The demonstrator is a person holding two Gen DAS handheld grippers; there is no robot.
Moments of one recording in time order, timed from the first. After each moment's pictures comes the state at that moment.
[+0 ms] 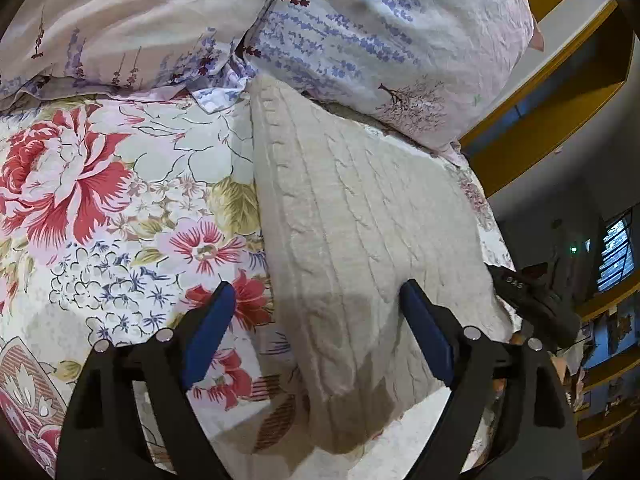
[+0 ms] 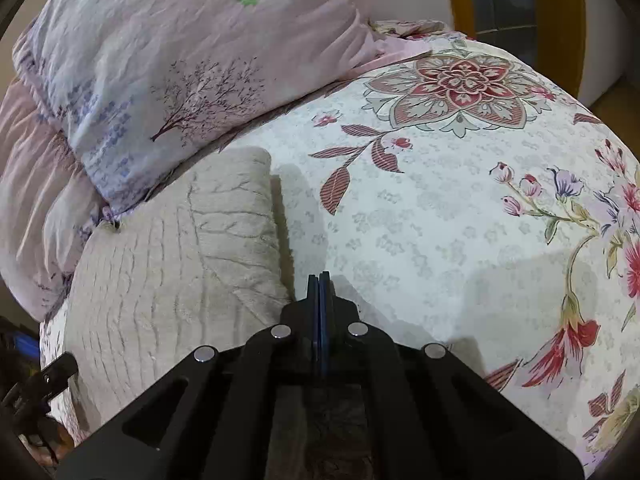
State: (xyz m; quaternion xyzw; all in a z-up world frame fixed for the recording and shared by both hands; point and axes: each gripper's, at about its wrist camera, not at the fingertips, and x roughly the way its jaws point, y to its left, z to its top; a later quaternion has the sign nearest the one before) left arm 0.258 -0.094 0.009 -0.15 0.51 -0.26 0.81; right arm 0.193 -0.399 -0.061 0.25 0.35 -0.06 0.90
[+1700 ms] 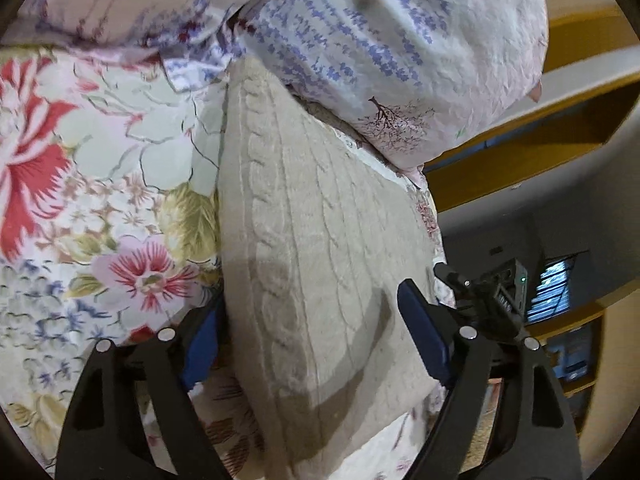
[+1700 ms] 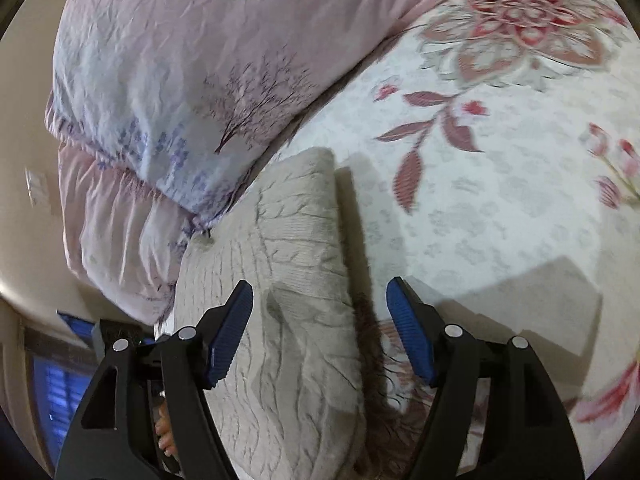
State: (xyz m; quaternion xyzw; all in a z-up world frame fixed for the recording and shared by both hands) left arm 0.302 -0.091 -0.013 -0.28 0.53 -0.32 0.73; right arm 0.222 -0.428 -0.061 0.39 0.37 0.13 0.83
